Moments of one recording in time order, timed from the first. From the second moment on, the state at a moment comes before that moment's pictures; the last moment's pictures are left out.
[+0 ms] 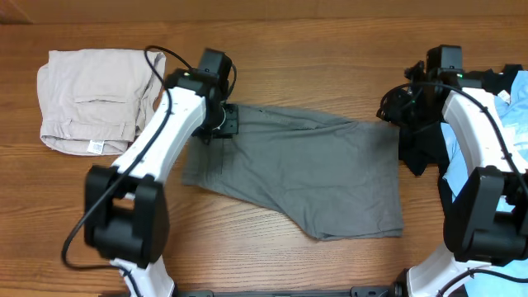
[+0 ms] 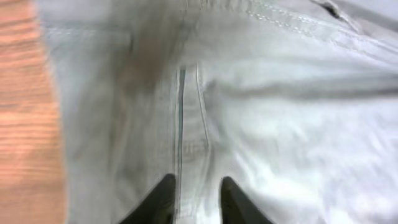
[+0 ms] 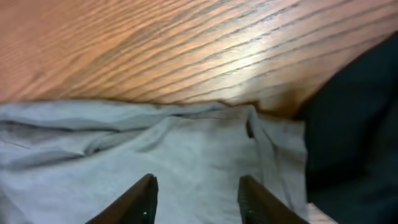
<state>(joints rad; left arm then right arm) -0.29 1.90 1.55 -1.06 0.06 -0.31 -0.12 1.86 1.44 -0.91 -0.29 0.19</state>
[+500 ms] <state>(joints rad) -0.26 1.89 1.54 -1.10 0.07 -0.32 -0.13 1.92 1.38 -0.66 -0.29 0.20</state>
